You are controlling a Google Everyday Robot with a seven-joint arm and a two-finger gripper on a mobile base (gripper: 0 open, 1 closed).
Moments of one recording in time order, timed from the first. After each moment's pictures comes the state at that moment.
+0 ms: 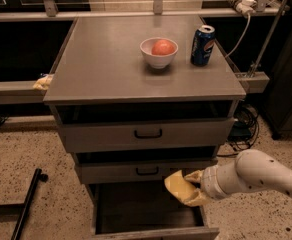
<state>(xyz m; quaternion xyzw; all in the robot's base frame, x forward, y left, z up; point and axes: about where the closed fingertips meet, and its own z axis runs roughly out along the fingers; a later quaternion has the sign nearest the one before) 0.472 -0.163 0.533 -0.63 0.71 0.14 0.28</state>
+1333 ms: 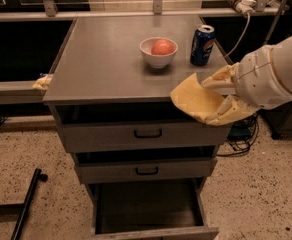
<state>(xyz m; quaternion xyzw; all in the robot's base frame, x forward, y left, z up) 0.474 -0.151 0.928 -0.71 0.62 -0.01 0.34</state>
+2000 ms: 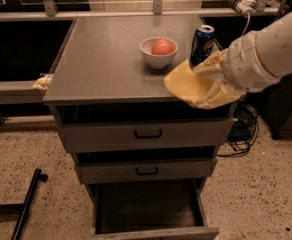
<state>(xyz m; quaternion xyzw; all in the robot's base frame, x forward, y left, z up) 0.511 -0.145 0.938 -0.70 0.62 -0.02 0.35</state>
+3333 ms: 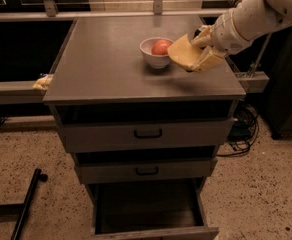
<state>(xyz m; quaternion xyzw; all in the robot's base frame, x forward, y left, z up) 0.676 -0.168 0.921 -0.67 0.64 -0.01 0.36</state>
